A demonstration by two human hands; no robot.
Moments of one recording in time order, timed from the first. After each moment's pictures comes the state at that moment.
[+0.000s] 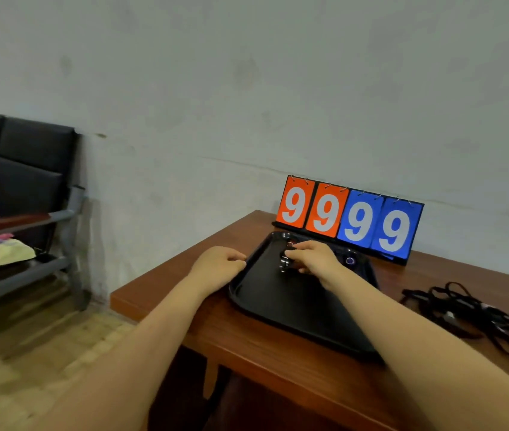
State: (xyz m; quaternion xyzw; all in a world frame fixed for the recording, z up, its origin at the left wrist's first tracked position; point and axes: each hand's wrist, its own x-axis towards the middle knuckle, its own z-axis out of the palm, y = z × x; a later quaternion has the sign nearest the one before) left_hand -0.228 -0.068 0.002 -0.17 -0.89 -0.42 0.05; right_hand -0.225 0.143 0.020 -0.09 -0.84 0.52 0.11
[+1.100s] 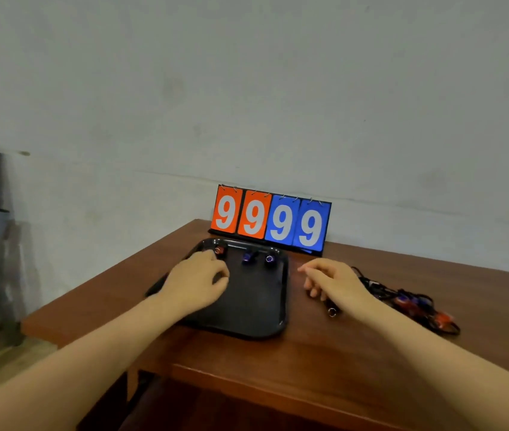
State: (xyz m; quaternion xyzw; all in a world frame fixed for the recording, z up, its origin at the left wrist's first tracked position) left_hand -0.166 0.017 0.031 -0.33 -0.91 -0.15 0.18; right_hand -0.057 0.270 0.044 -0.02 -0.89 0.41 0.18
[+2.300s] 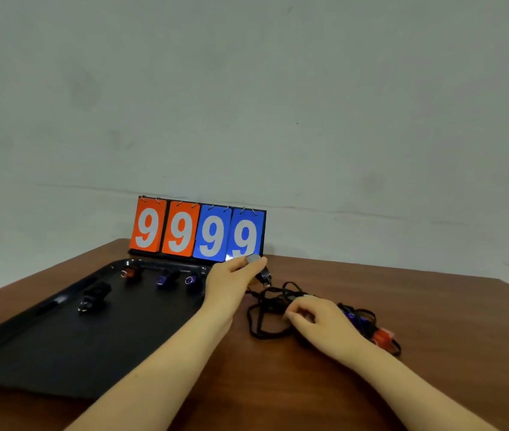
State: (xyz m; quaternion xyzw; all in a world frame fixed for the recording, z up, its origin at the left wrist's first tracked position) left_hand -0.137 0.246 0.033 -0.24 -0.63 -0.74 -0.02; right_hand -0.051 0.407 0.000 -0.04 -0.96 0.22 0.19
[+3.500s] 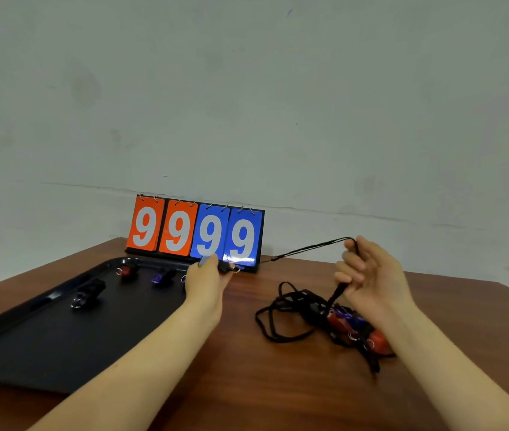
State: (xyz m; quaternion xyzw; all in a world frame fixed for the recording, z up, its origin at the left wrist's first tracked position) left_hand -0.159 0.245 0.031 -0.04 -0.42 -0.90 -0.06; right_hand -0.020 0.420 0.070 0.02 -0.42 0.87 0.26
